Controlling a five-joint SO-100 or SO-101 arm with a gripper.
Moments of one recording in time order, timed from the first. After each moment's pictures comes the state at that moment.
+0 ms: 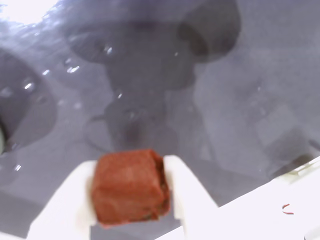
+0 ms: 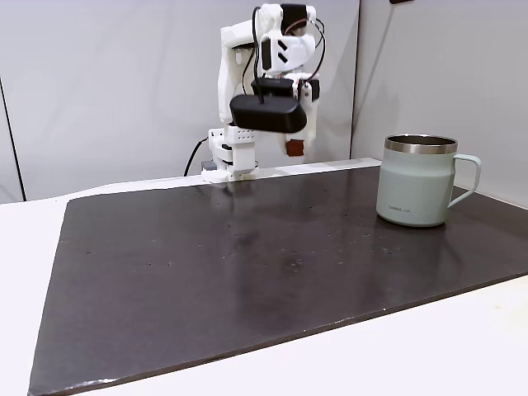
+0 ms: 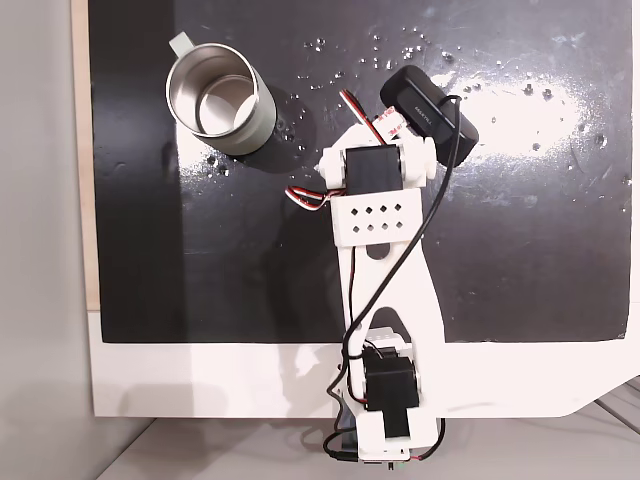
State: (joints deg) arm -5.5 96.6 82.4 93.5 -39.6
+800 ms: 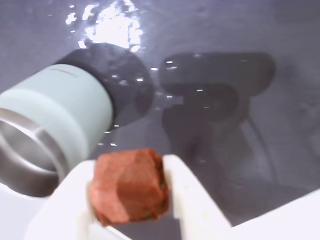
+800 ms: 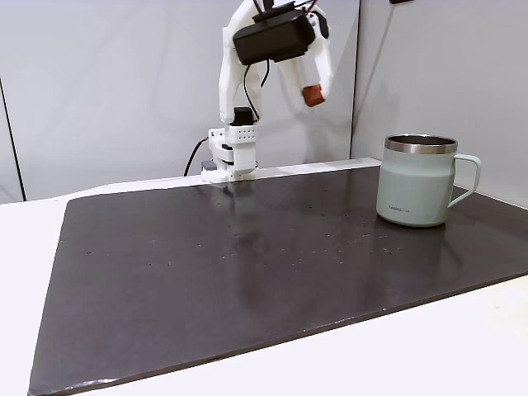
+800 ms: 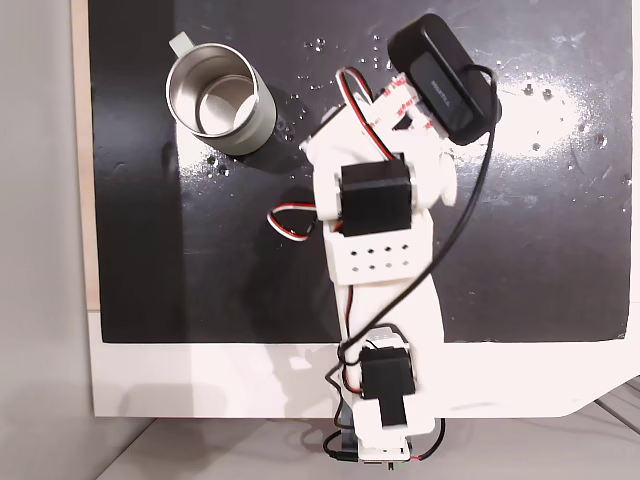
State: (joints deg) arm -7.9 89.9 51.2 102.3 -33.2
